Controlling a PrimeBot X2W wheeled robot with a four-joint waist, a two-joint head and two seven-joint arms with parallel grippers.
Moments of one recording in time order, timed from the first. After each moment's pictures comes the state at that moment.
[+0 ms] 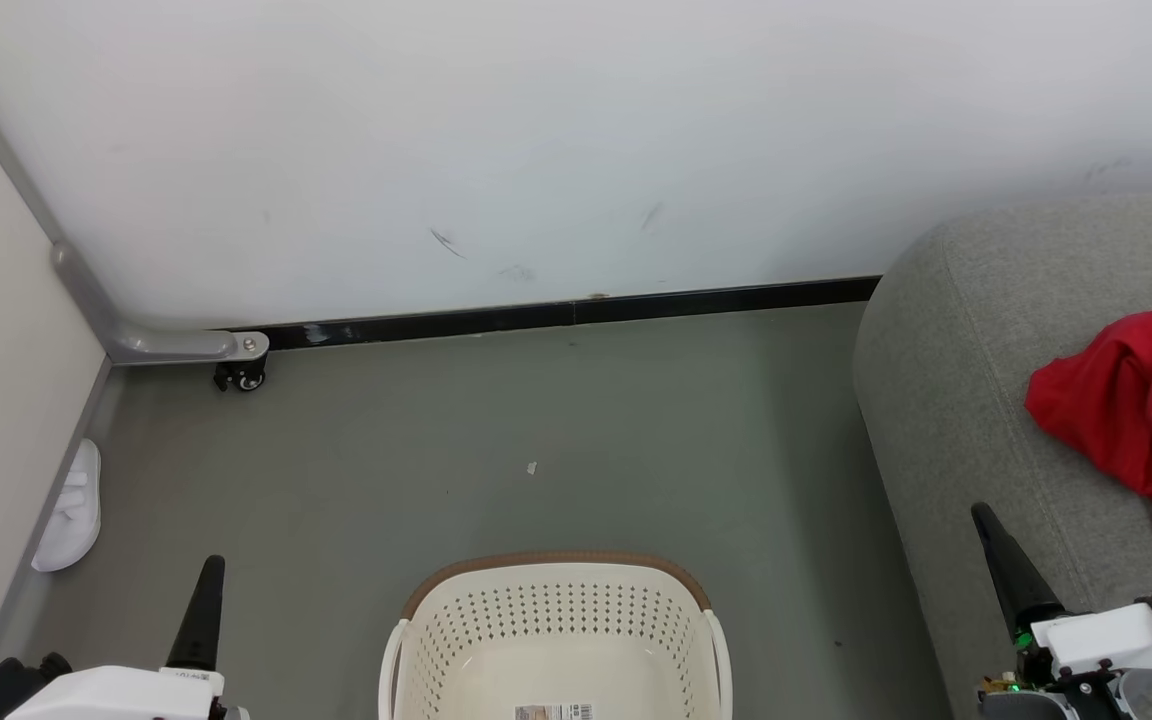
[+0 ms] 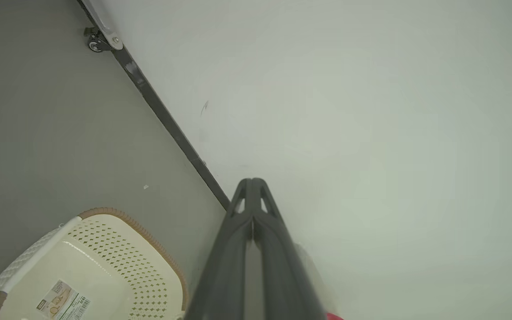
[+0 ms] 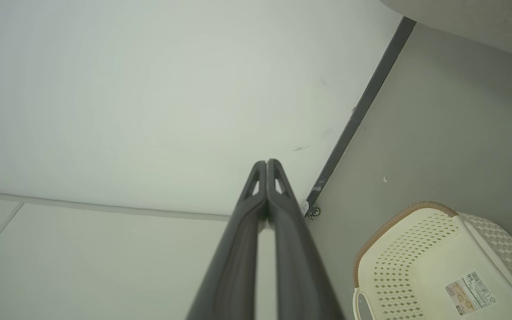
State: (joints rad) left arm -0.05 0.06 0.03 0.27 -1.36 -0.09 0.04; right arm -0.03 -0.13 0.04 0.21 1.40 0.13 -0.04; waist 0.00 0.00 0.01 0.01
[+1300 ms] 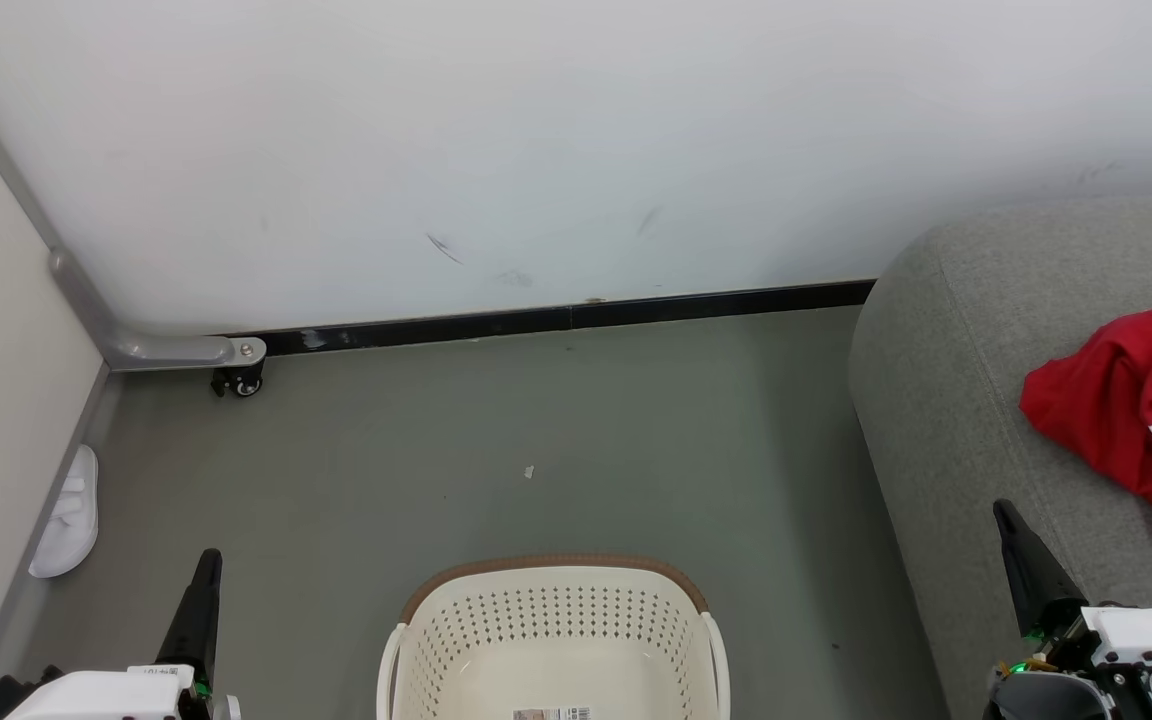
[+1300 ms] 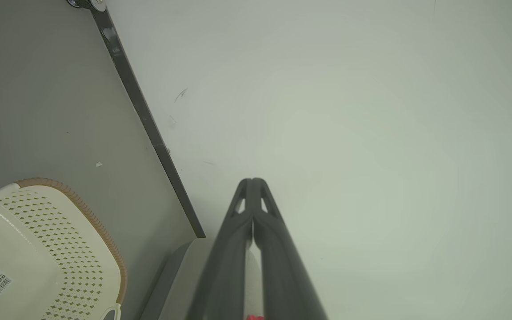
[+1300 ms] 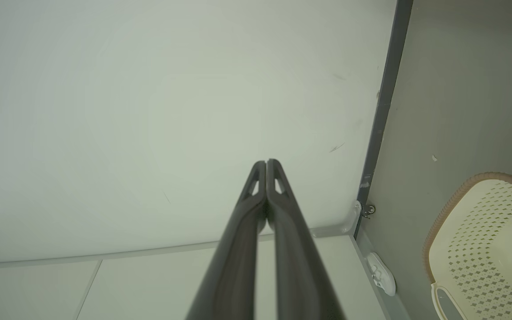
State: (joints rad) left arm -0.06 0.03 0.08 0.27 -1.60 -0.12 0.11; right arm -0.05 -0.11 -0.02 0.26 1.70 0.13 0.02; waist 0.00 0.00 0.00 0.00
